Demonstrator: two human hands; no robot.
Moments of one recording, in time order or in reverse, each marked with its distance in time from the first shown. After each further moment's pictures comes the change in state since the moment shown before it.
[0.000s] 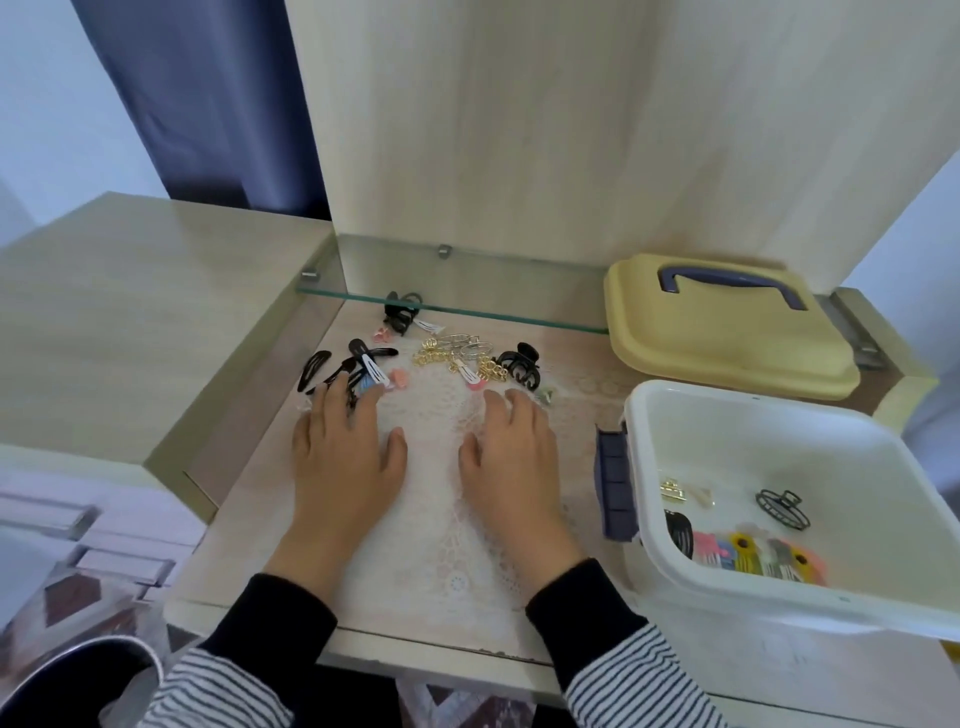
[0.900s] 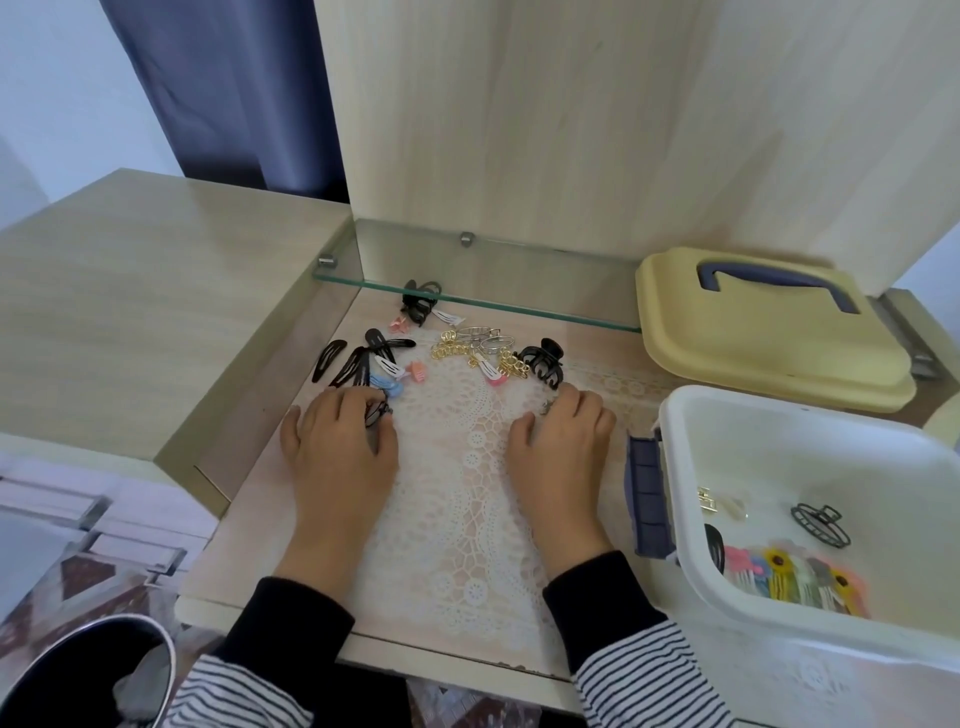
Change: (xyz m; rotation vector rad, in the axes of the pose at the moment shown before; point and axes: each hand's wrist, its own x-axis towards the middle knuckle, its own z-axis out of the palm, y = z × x) left_hand 0.003 -0.010 0.001 -0.165 0.141 -0.134; right_hand 0.016 0.020 0.017 -0.059 0.190 0.232
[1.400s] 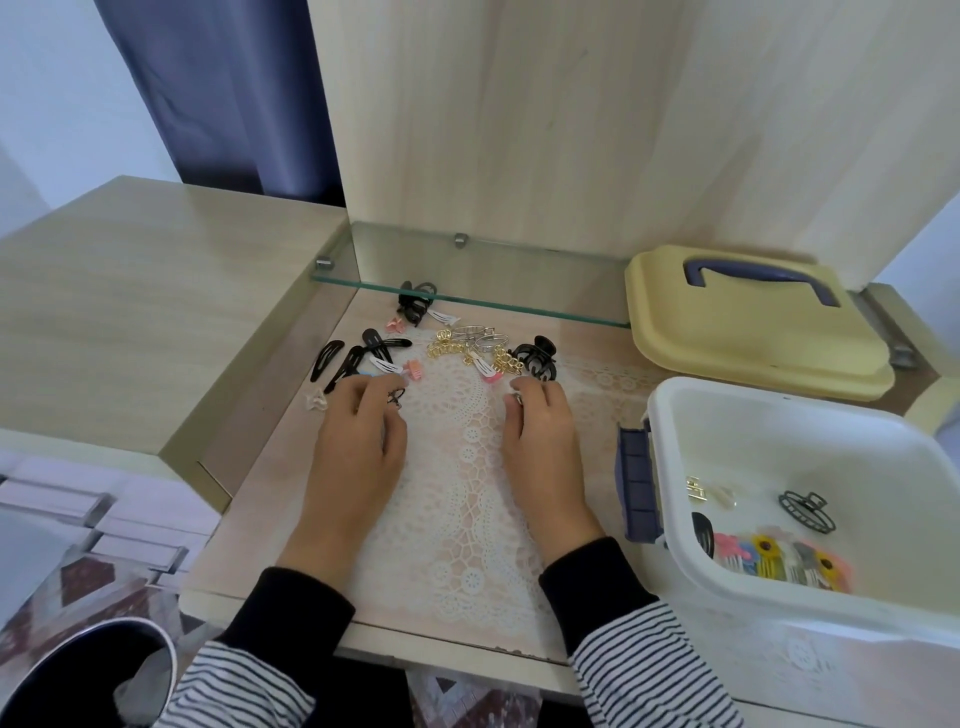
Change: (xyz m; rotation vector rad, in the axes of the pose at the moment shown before) left_hand -0.002 0.009 -0.007 -0.261 0.009 0.256; right_hand 0.000 -0.005 -0.005 0.375 -0.029 -0.197
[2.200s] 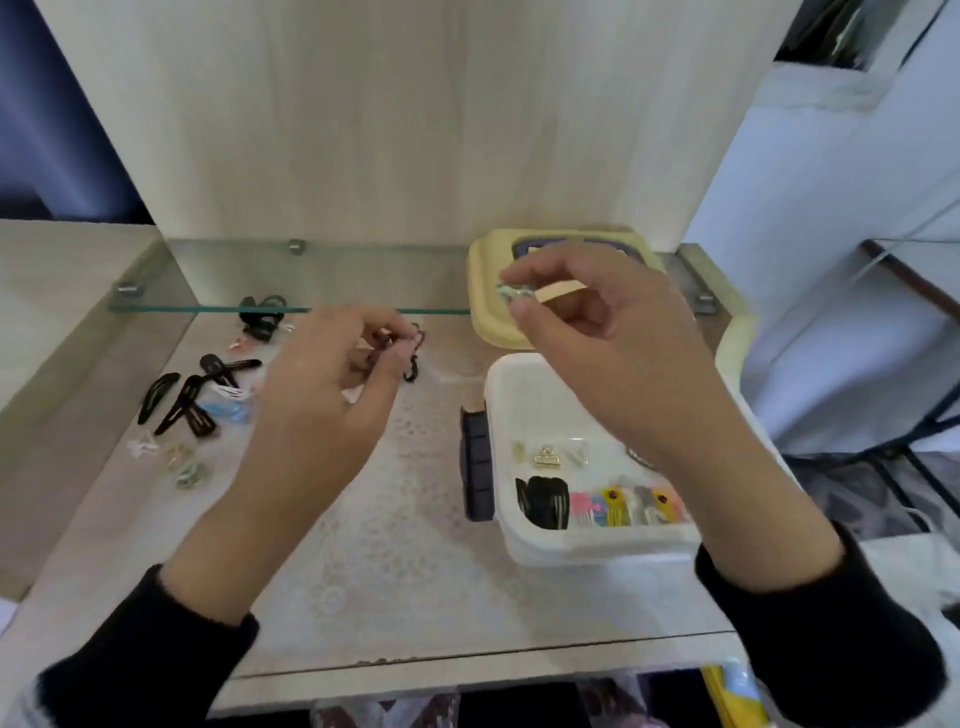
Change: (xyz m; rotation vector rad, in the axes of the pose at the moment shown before) left_hand 0.036 0.148 -0.016 -0.502 -0.162 0.181; right_hand 0.037 -0.027 -0.228 0.405 -0.106 0.101
